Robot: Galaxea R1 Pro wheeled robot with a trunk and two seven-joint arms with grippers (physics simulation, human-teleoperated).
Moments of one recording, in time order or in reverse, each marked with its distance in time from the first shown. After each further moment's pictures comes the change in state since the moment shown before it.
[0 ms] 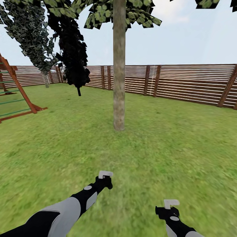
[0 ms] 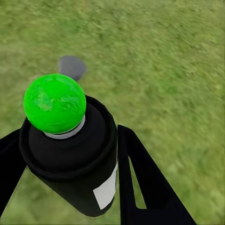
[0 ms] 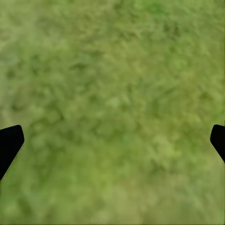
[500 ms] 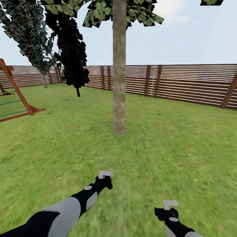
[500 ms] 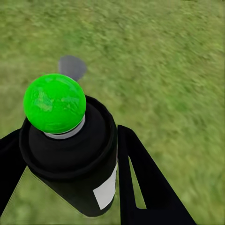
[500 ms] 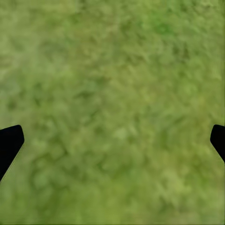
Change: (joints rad) left arm 0.000 0.000 0.000 0.001 0.000 0.001 0.000; right arm 0.000 0.008 0.001 0.012 0.005 0.001 0.001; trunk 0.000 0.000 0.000
